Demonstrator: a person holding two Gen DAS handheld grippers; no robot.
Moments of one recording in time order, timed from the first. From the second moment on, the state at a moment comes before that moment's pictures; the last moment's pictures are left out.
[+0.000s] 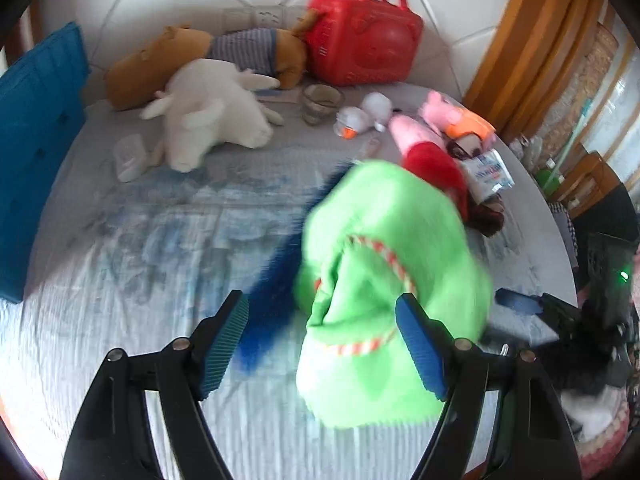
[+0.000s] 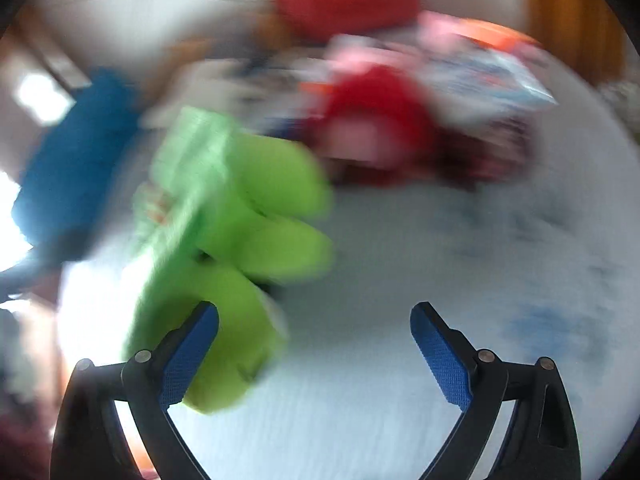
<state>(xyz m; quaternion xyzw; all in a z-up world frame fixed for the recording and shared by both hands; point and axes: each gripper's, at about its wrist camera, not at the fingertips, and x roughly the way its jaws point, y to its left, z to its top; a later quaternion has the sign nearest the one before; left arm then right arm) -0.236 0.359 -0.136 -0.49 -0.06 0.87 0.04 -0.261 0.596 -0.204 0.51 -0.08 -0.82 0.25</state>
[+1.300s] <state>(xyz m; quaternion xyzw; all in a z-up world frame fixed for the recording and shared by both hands) -0.171 0.258 -0.190 -0.48 -0.24 0.82 -0.19 -0.356 0.405 -0.183 0.54 0.02 -0.70 0.48</state>
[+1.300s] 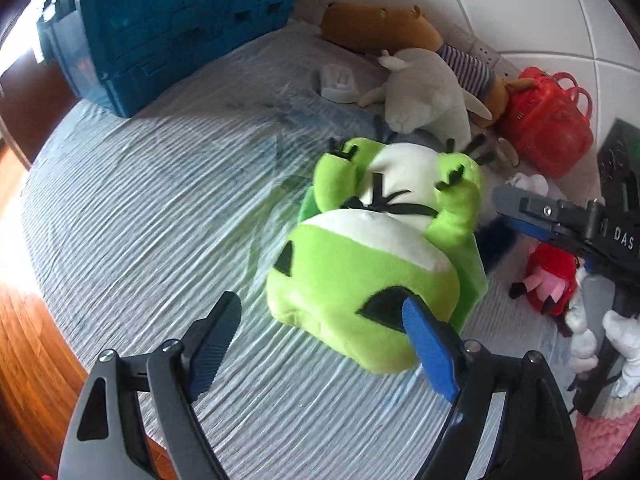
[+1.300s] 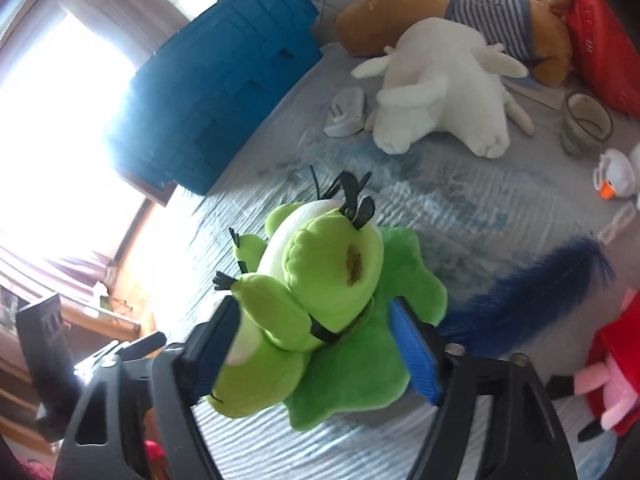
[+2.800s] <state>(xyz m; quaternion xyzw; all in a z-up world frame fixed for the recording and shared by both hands) -0.198 0.290 -0.232 -0.52 -0.24 0.81 -0.12 -0.375 0.365 -0.246 0.57 0.03 -0.67 0.48</state>
